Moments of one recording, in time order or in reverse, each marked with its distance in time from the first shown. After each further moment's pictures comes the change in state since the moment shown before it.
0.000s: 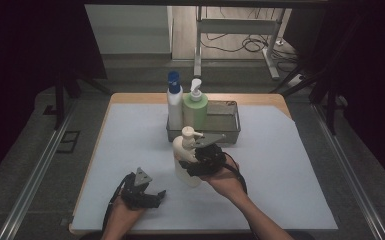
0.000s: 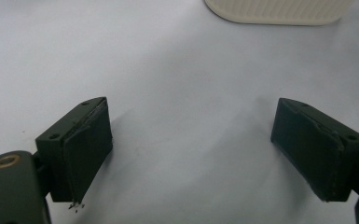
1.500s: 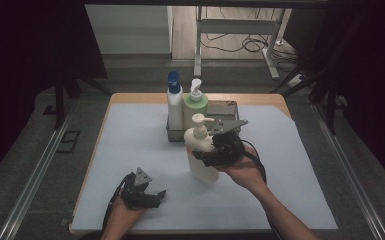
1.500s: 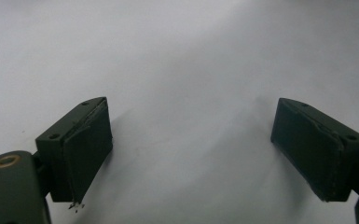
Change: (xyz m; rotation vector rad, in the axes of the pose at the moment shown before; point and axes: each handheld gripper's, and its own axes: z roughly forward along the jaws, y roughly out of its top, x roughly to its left) left arm 0.000 0.000 0.000 -0.006 -0.002 -0.005; right arm -0.026 0.021 -0.054 -0.007 0.017 0.016
